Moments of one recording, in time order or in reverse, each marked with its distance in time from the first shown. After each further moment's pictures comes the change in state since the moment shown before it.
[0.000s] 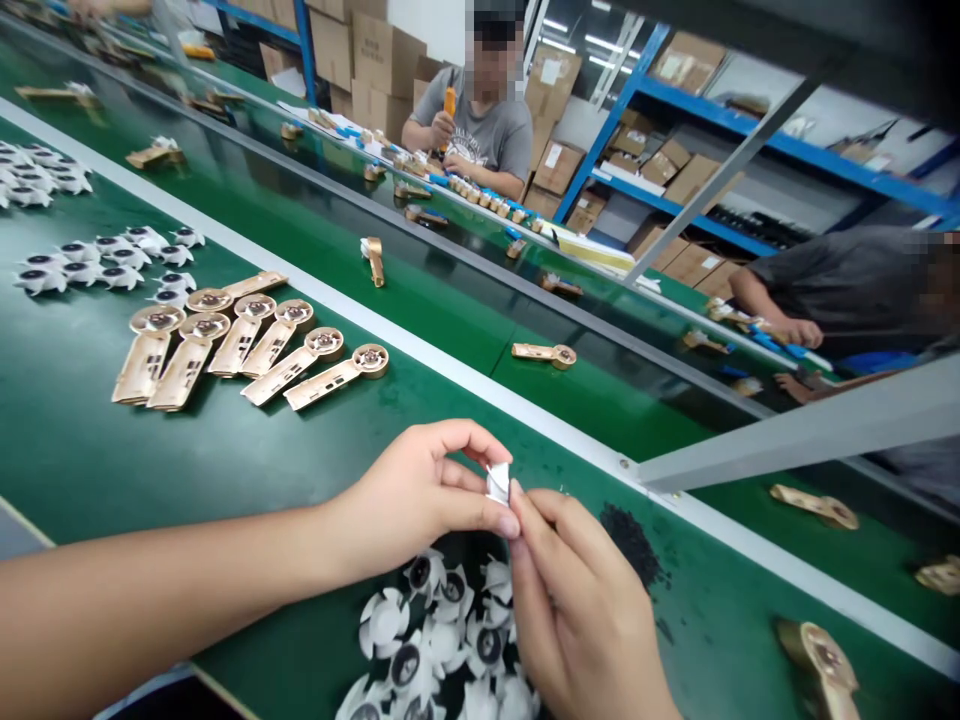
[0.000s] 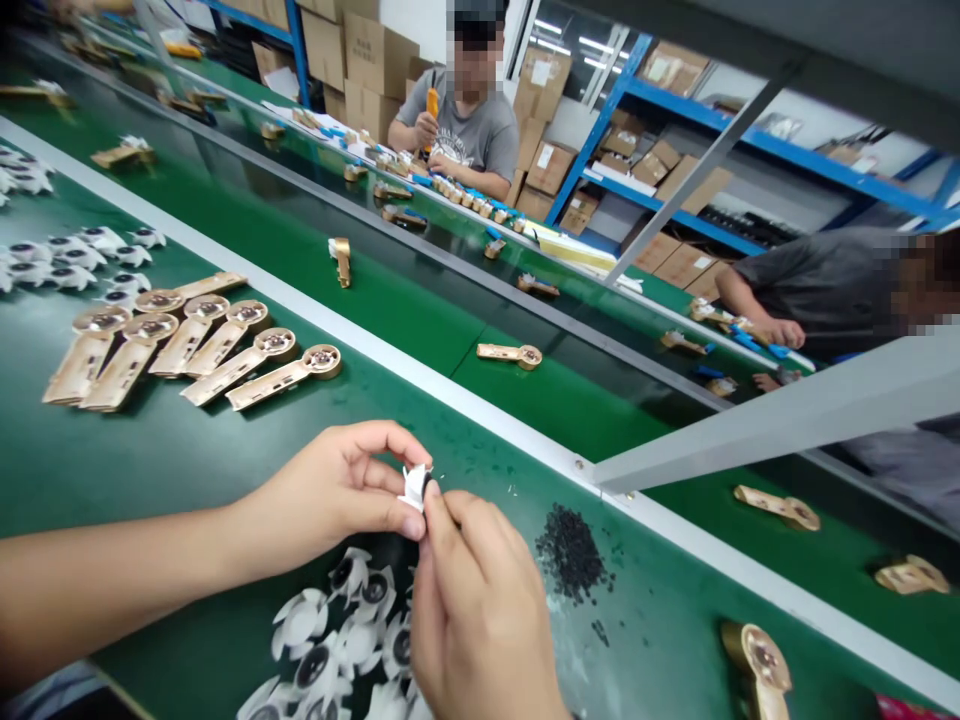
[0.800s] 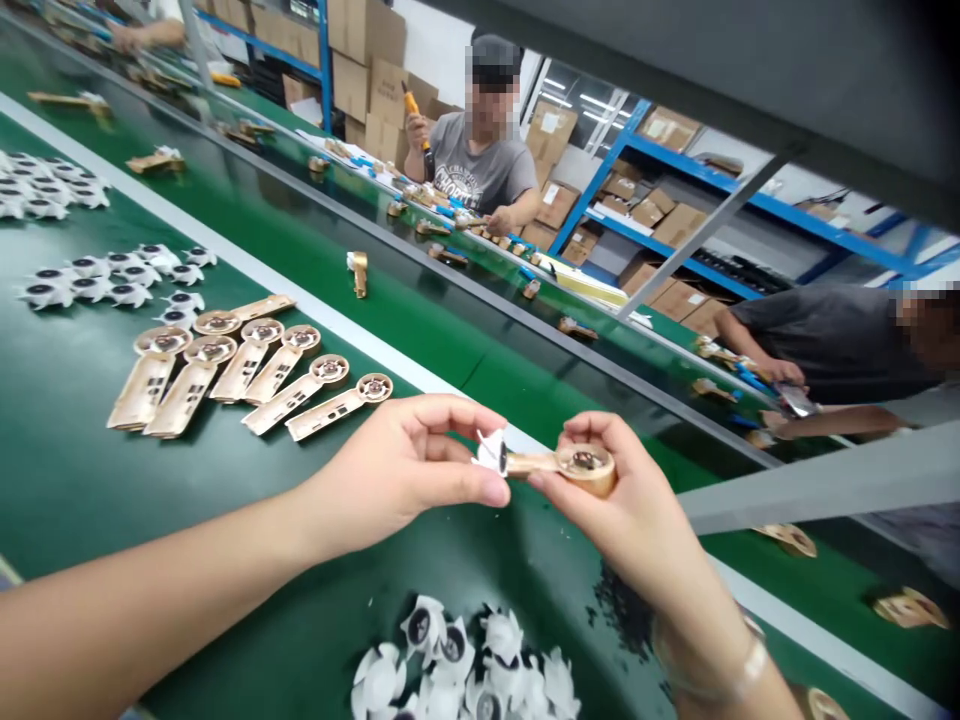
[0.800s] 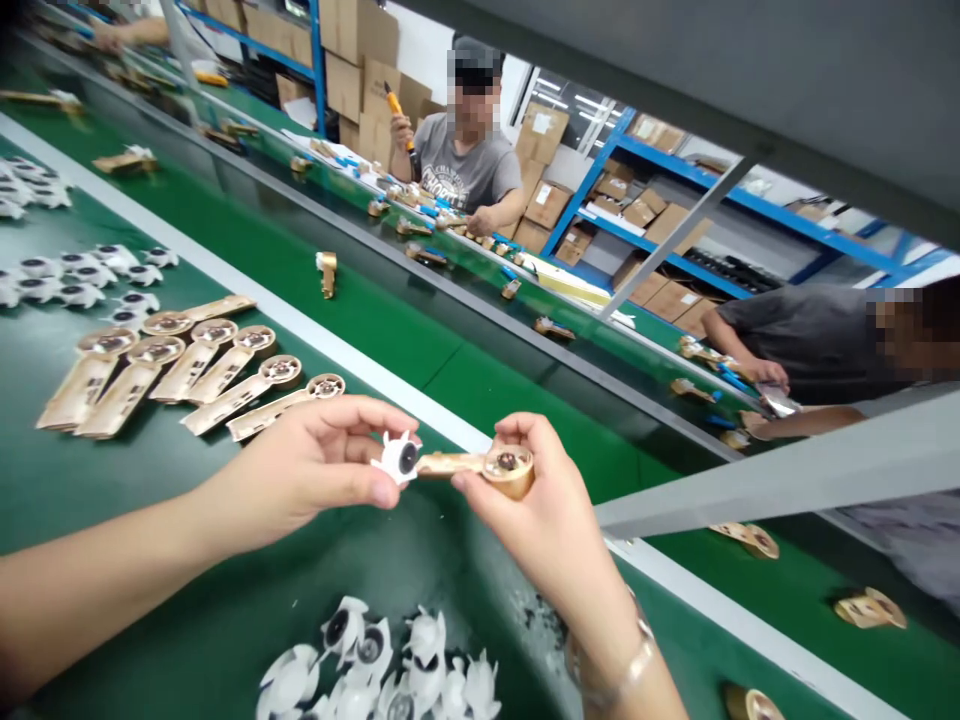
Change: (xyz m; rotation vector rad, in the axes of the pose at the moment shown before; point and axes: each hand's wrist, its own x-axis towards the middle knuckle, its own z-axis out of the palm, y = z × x) left_hand 0.001 0.043 -0.019 0.059 0.070 0.243; right_hand 0.084 0.050 -0.025 0.178 -0.121 0.415
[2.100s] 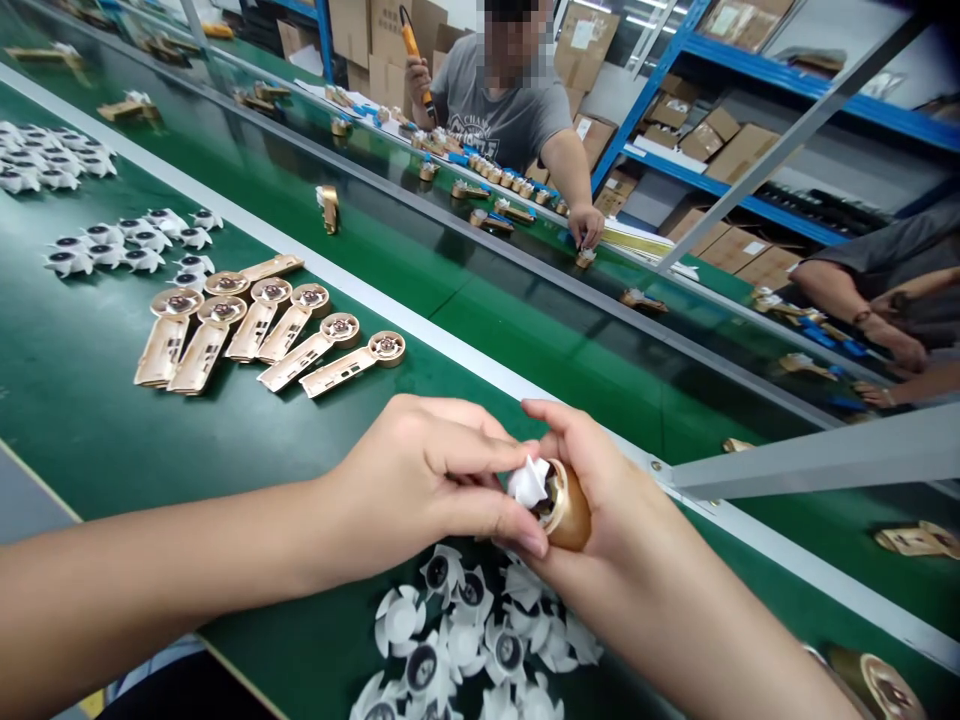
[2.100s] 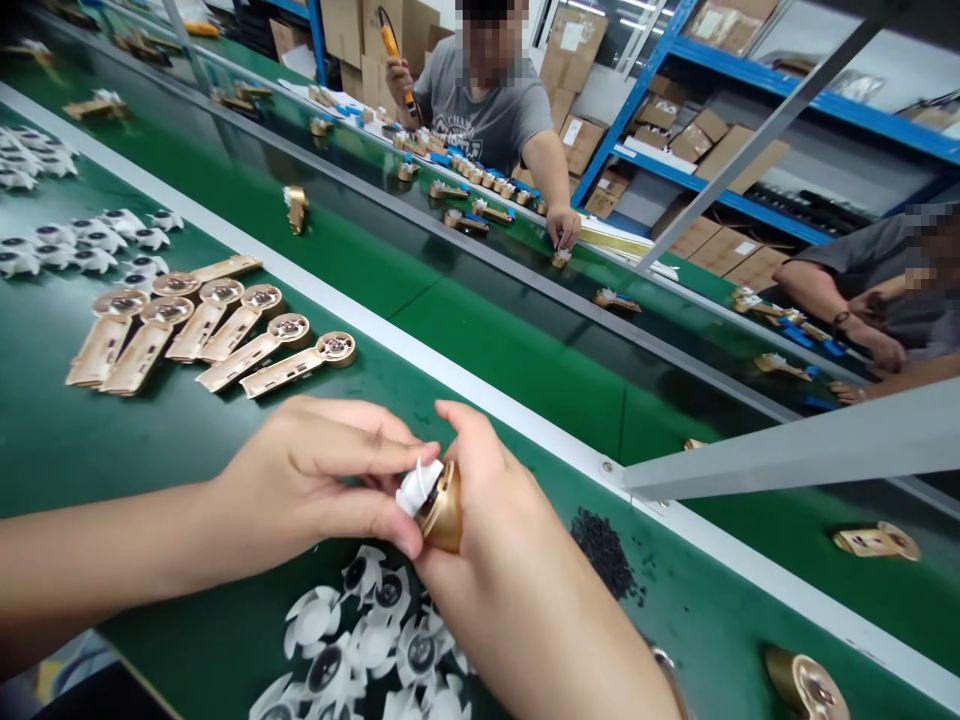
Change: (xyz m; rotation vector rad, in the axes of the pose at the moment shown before) left_hand -0.017 -0.013 0.009 0.710 -0.140 0.479; right_hand -0.040 -0.039 0.018 -0.059 -0.298 0.002
